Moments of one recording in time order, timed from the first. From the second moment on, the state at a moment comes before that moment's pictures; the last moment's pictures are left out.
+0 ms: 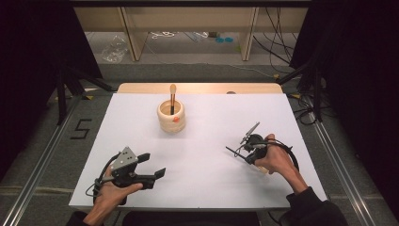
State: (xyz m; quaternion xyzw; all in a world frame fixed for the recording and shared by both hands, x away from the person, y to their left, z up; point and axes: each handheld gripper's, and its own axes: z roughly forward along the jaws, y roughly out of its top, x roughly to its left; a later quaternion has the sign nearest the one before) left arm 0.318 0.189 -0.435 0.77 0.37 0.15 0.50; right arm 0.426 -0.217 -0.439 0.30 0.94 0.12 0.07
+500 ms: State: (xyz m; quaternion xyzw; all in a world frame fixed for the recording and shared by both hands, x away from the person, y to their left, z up) left arm 0.326 0.188 -0.443 0.78 0.37 0.14 0.49; right arm 0.414 -0.210 -0.409 0.27 0.94 0.19 0.08
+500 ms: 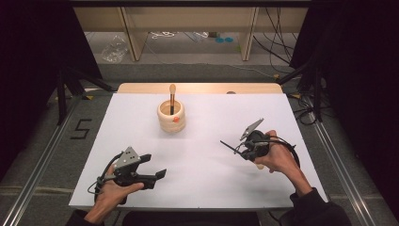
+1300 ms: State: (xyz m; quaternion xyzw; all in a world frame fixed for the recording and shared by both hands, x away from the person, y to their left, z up) left arm 0.364 0.152 -0.440 0.85 0.27 0.08 0.45; right arm 0.370 -0.140 -0.389 0.13 0.97 0.20 0.07
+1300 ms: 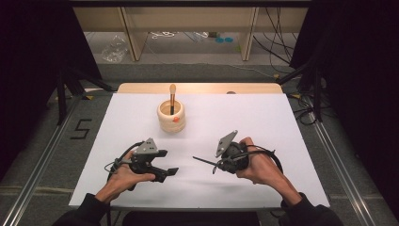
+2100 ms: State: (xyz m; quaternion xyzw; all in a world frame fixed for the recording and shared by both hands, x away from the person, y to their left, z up) left arm 0.368 0.117 -0.431 0.92 0.17 -0.03 0.36; right arm 0.360 -0.100 -0.399 0.03 0.98 0.18 0.07
